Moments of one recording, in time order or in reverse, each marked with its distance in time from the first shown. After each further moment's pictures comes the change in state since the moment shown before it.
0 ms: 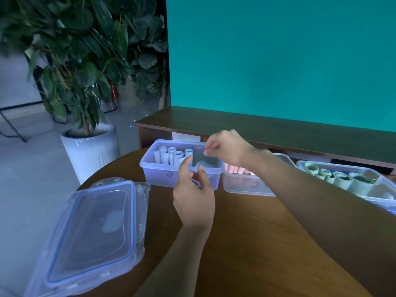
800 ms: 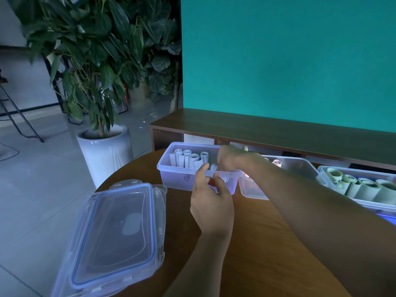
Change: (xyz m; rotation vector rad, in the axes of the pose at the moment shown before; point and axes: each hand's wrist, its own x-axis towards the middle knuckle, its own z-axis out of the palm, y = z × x) left_hand 0.001 -0.005 -0.003 0.004 -0.013 -0.076; right_hand 0.040 -0.018 0.042 -0.289 -0.349 0.273
